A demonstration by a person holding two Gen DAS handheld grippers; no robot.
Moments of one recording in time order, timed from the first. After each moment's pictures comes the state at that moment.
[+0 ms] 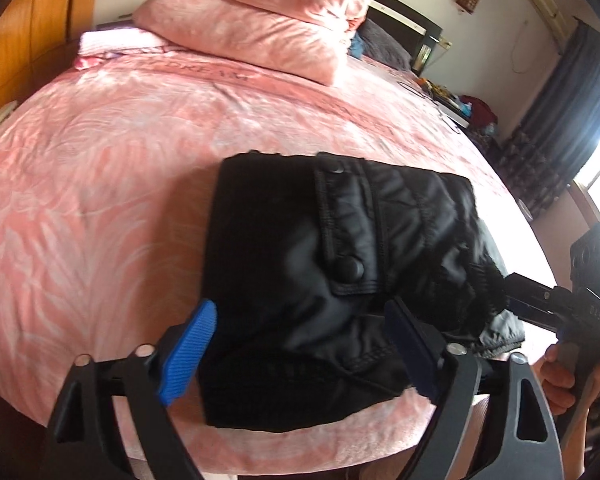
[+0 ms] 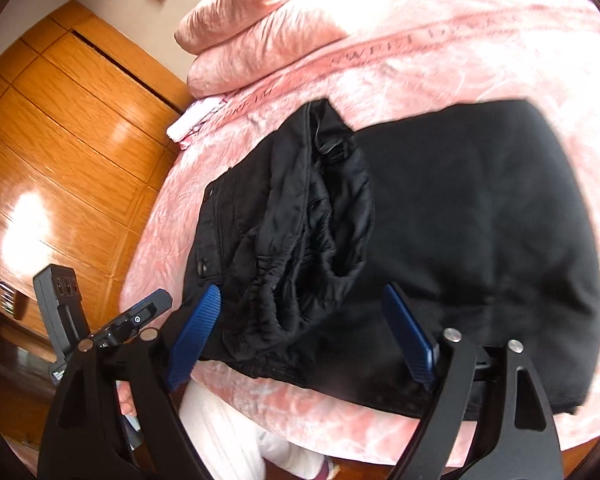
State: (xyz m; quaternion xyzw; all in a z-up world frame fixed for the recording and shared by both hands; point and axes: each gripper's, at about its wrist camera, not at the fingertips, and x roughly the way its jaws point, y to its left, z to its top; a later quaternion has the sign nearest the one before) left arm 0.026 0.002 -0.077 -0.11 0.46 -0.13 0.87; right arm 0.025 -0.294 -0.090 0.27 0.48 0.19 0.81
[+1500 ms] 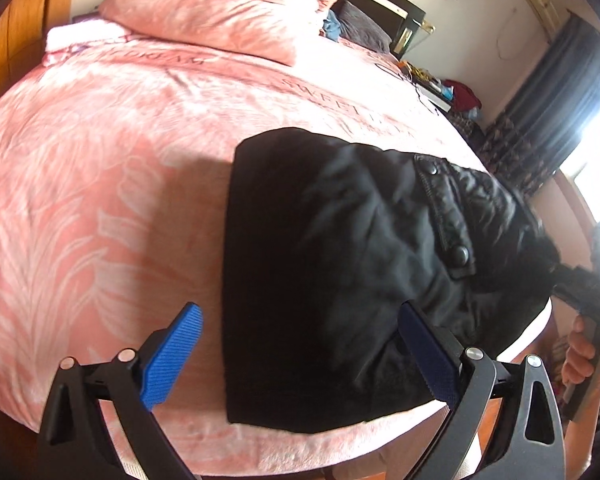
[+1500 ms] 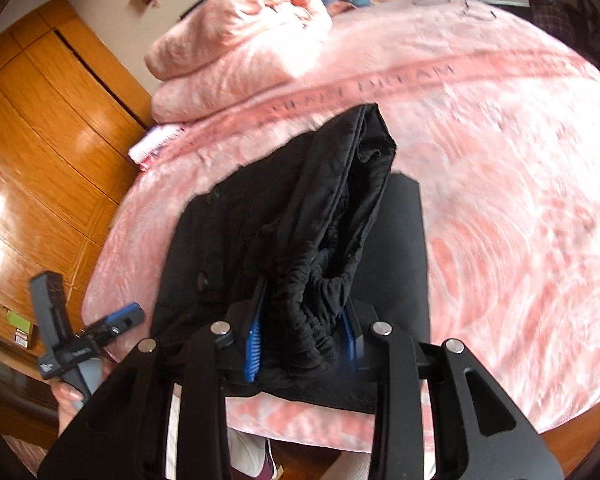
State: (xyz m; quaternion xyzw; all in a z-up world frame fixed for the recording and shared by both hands) left arm 0.032 -0.063 -0.074 -0.10 0.48 -0.17 0.86; right arm -0.008 -0.400 -0.056 0.22 0.47 0.11 0.85
